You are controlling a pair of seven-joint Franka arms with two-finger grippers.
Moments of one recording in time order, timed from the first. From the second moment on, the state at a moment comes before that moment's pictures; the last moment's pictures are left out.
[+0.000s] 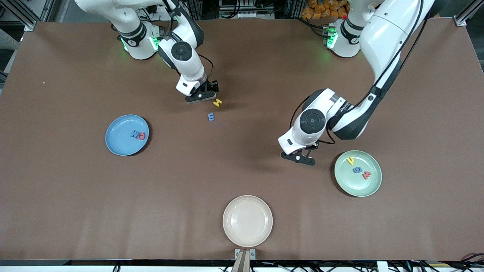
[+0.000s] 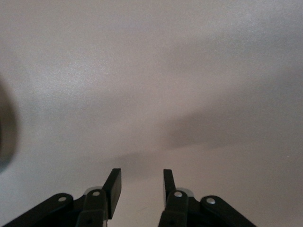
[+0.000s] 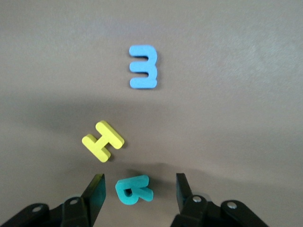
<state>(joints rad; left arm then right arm) -0.07 0.65 -0.52 -1.70 0.37 2.12 -0.45 0.47 0.23 0.35 -2.53 0.04 2.76 0.58</state>
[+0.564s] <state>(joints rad) -0.07 0.65 -0.51 -1.70 0.37 2.12 -0.45 0.49 0.26 0.35 -2.54 0.04 2.81 0.58</state>
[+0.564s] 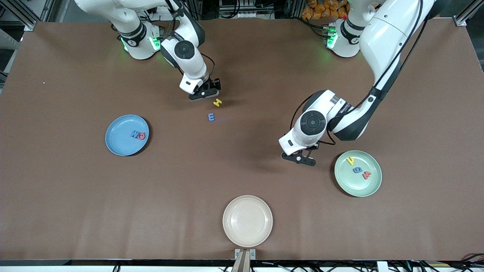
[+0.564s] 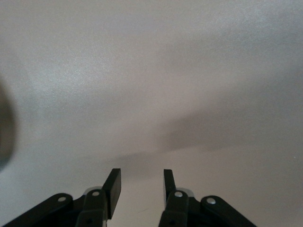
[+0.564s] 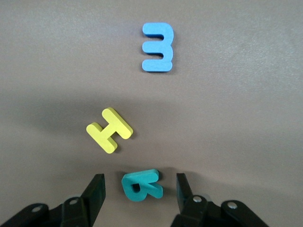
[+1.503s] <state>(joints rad) -0.08 0.66 -0.51 -1.70 0.37 2.11 -0.45 0.49 0.28 0.35 -2.54 0.00 2.83 0.58</state>
